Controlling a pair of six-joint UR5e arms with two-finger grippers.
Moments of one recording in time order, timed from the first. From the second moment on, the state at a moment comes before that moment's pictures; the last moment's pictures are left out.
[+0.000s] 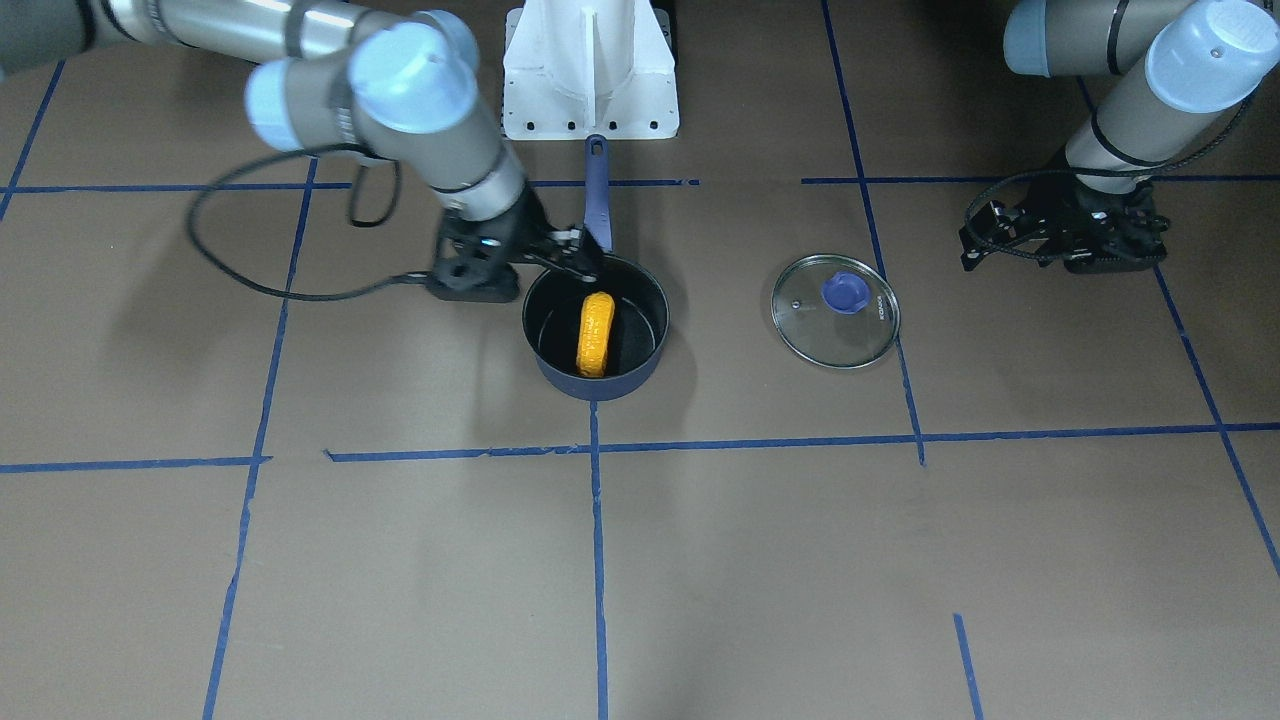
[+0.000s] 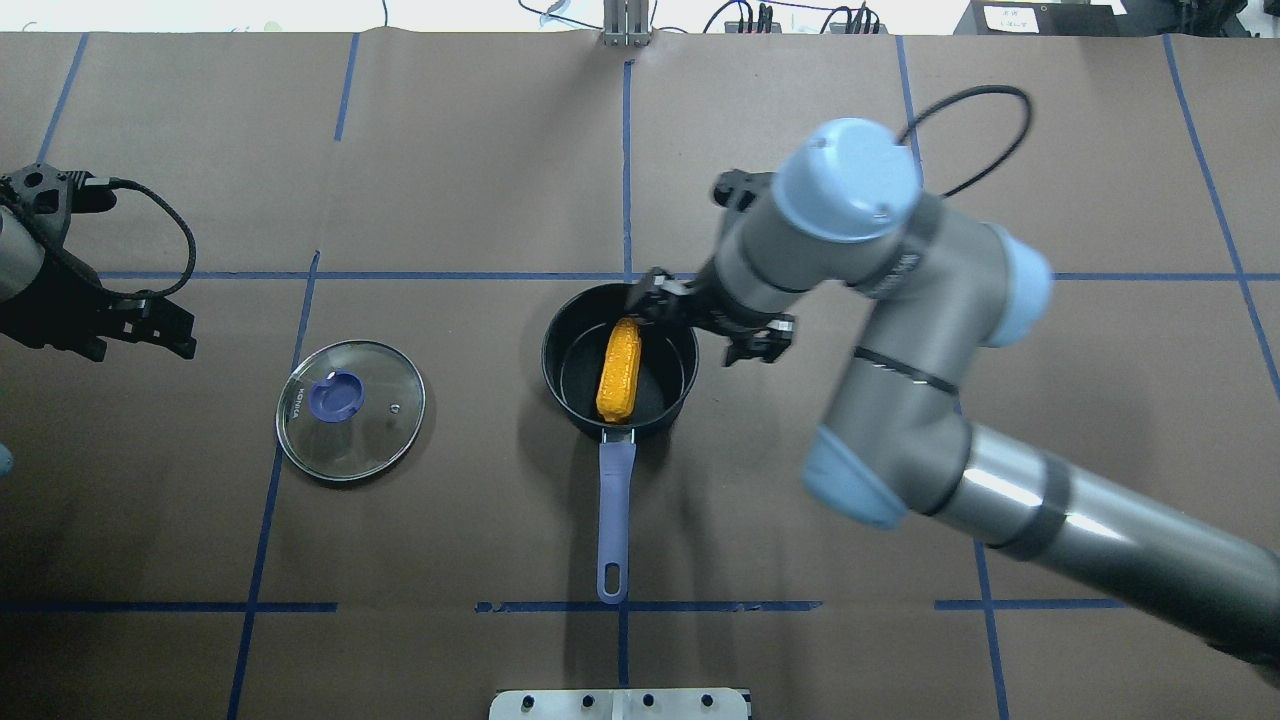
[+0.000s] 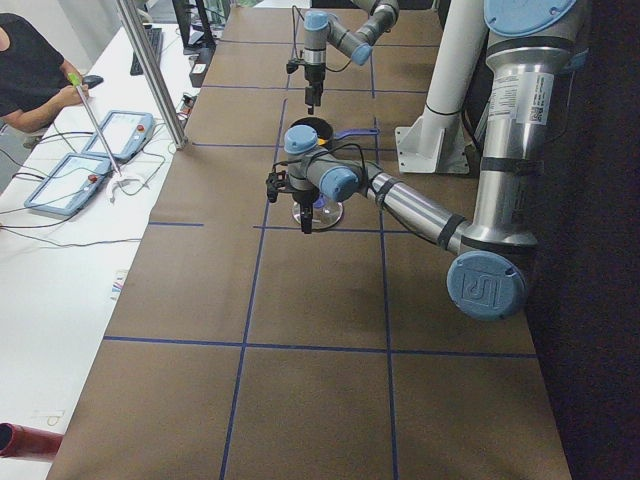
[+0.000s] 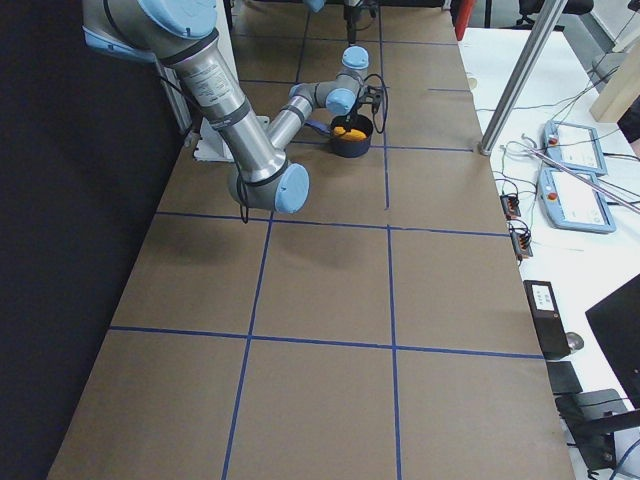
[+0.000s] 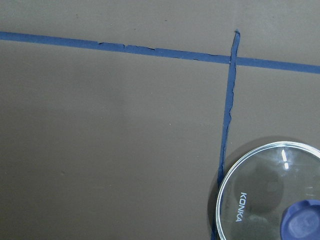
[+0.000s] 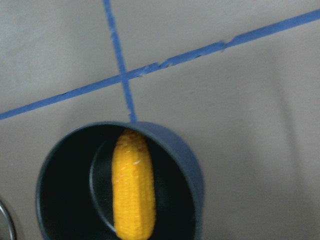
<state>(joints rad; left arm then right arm) -0.95 -1.62 -1.96 -1.69 -2.20 -0.78 0.65 -1.01 1.77 -1.36 2.09 1.47</state>
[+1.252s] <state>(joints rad) -1.58 -1.58 -1.57 -1.64 -2.38 0.12 1.45 -1.81 1.81 -1.37 2.43 0.06</state>
